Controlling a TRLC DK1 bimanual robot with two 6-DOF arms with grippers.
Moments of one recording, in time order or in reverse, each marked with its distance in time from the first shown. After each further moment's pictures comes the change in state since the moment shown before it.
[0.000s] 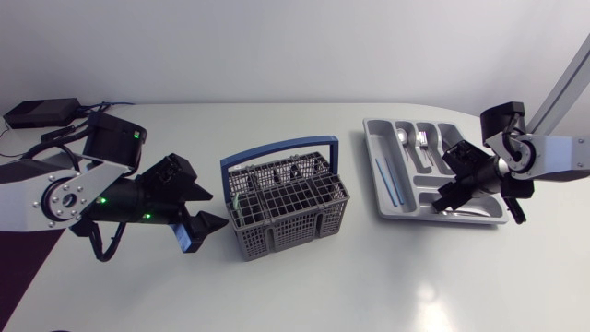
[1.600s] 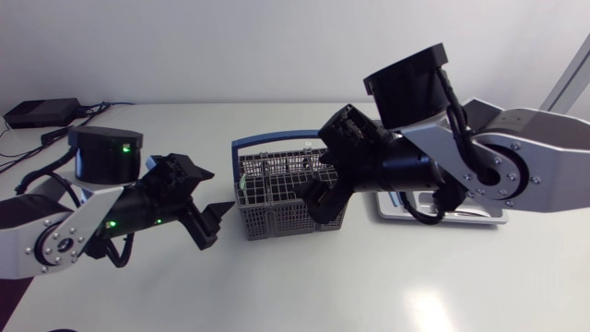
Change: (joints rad) left arm -0.137 -0.094 -0.136 0.357 -0.246 -0.039; right arm 0.771 -0.288 0.045 -0.021 -0.202 0.338
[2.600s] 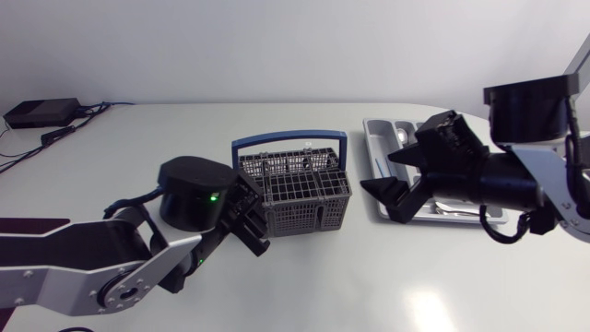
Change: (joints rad) left arm -0.406 0.172 0.045 0.150 -0.657 -0.148; right arm -0.345 -0.274 -0.227 0.045 -0.163 -0.071
